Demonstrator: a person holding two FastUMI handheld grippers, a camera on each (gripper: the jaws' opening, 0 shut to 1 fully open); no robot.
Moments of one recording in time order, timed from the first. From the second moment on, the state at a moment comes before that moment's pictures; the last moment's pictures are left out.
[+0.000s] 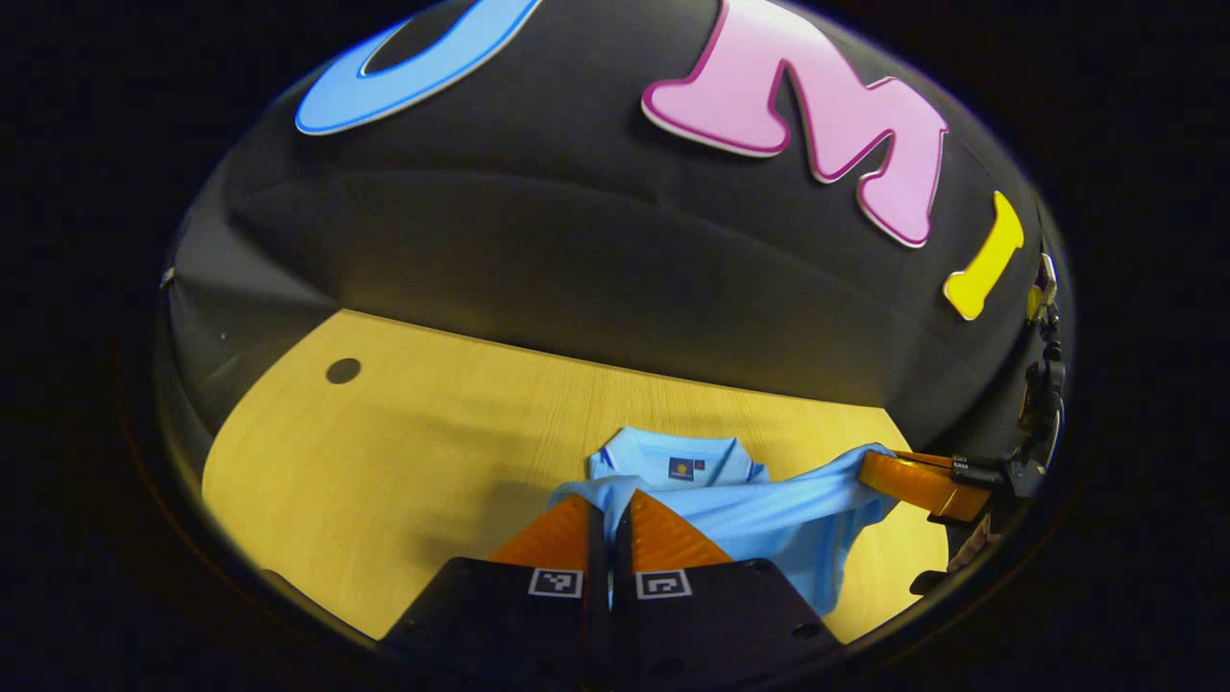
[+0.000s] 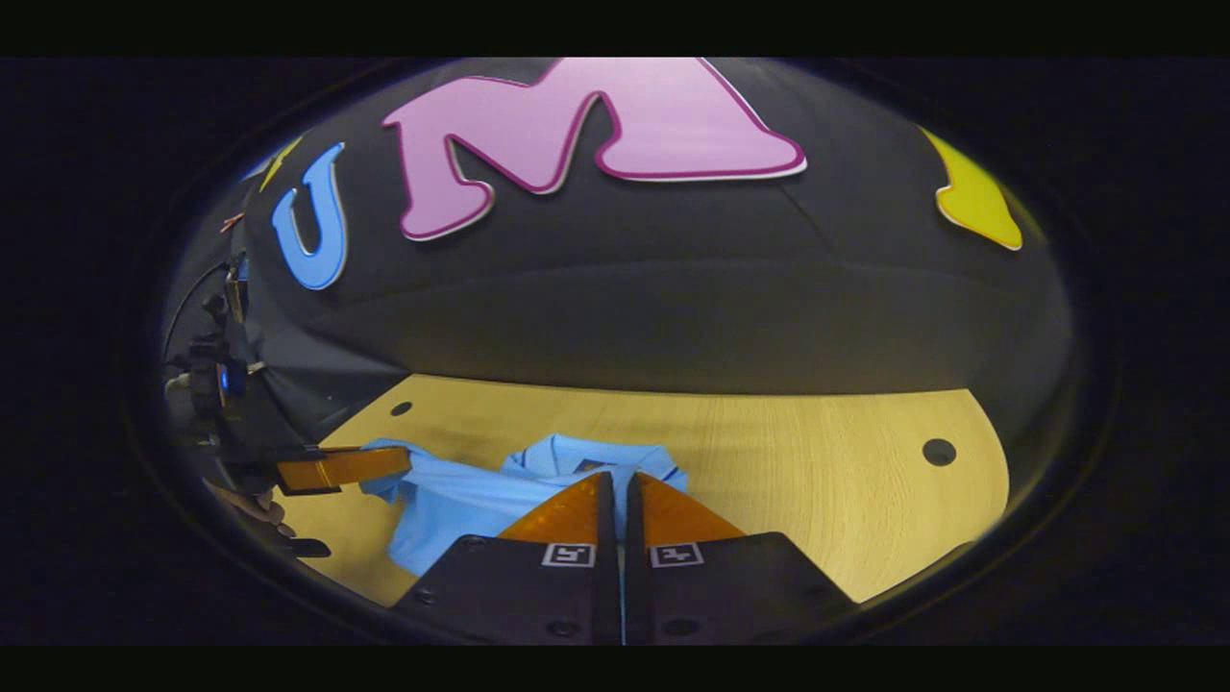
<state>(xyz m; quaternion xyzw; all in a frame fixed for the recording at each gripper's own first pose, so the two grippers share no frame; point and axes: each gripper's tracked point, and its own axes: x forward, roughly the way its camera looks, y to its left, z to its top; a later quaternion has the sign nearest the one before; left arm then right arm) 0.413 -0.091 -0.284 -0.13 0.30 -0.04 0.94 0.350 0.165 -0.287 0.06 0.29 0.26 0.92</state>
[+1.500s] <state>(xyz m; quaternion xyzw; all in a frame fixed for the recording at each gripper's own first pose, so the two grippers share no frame) 0.122 -0.083 -0.068 -0.06 0.06 -0.01 1.00 0.123 0.057 -0.102 0.05 0.14 0.16 0.98</state>
